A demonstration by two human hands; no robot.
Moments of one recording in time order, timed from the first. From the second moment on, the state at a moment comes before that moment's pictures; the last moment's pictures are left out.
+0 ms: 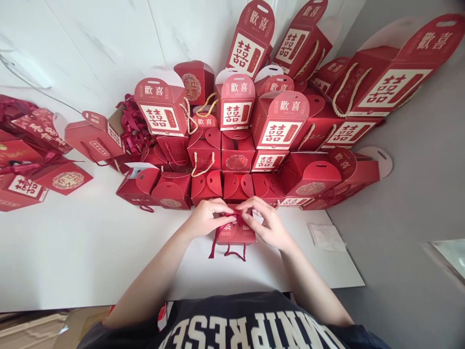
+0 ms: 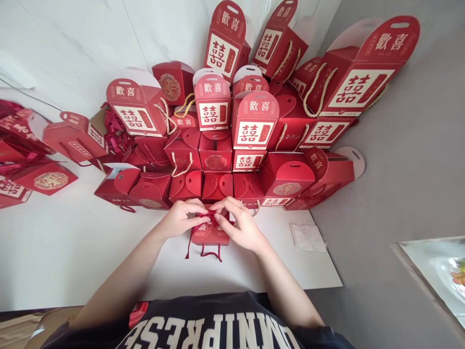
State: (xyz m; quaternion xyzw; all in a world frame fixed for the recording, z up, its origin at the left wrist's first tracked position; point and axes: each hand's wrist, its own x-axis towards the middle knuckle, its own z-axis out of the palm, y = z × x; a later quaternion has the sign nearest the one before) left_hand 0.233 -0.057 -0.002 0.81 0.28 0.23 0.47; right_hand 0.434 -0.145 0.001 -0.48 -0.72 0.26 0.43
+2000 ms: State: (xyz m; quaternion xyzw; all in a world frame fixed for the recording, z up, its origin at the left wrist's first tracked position) left_hand 0.251 -0.086 0.021 0.93 0.26 0.21 0.11; right_hand 0.447 -0.137 -0.002 -0.47 -0.75 0.25 0.39
